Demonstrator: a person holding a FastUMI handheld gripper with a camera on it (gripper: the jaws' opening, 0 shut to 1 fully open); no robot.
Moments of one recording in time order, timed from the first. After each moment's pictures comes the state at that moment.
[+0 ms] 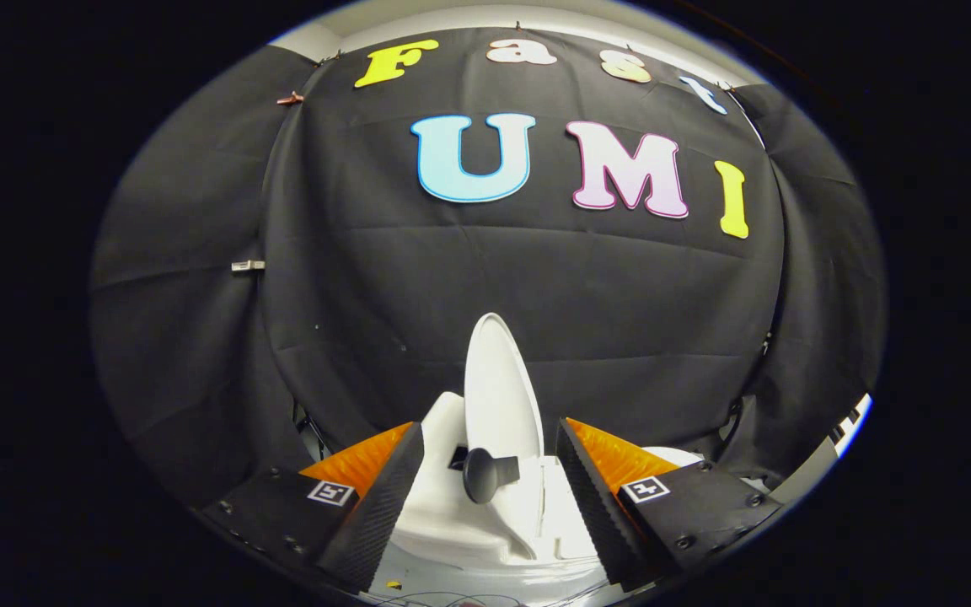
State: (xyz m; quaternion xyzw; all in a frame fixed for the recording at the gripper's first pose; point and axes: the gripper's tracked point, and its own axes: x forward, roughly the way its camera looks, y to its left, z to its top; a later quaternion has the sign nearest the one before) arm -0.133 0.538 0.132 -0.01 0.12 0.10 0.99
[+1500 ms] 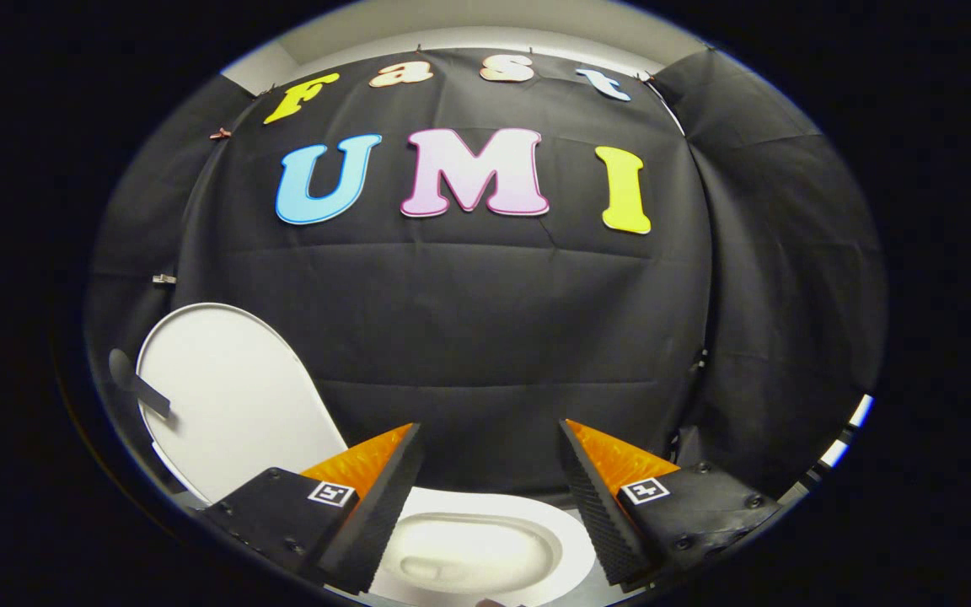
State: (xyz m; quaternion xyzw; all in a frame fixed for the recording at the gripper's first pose) arm -0.011 0.178 0.076 0.00 0.03 0.03 1.00
